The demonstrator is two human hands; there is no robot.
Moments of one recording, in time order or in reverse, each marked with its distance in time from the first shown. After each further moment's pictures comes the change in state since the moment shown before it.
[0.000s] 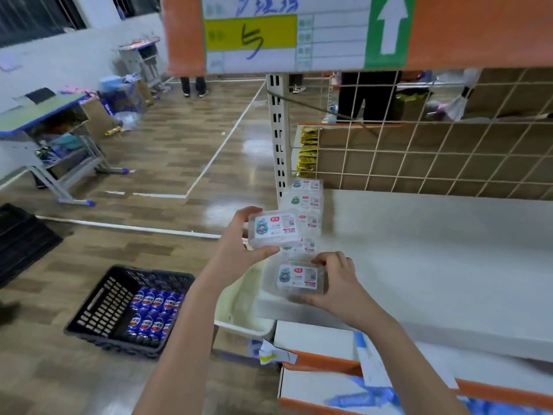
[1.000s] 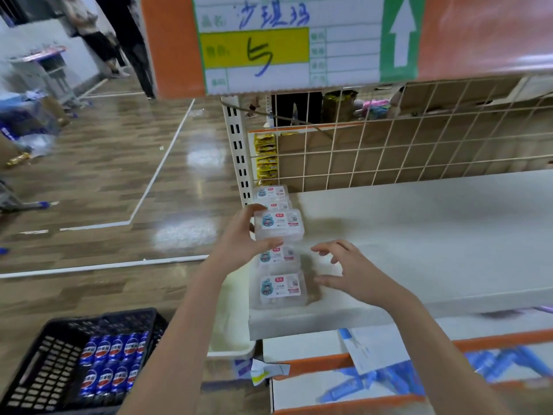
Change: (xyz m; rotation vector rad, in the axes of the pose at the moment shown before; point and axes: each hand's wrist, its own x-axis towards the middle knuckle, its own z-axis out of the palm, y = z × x) left_hand 0.068 0.006 0.020 0.106 -0.252 0.188; right_hand -0.002 0.002 -0.044 -0.078 -0.002 0.137
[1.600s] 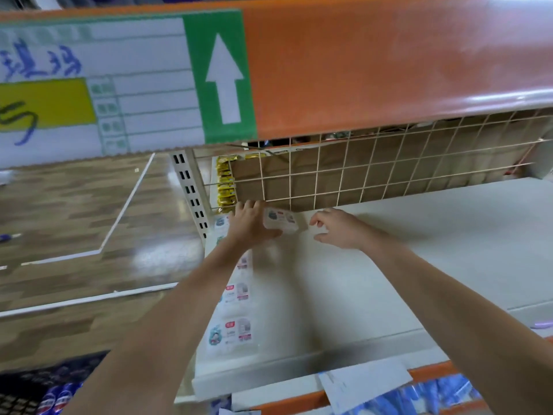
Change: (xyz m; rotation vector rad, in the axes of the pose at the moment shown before) left_hand 0.143 0.024 0.081 0.665 0.023 0.047; right_hand 0.100 0.075 -0.102 -0.380 0.028 0.085
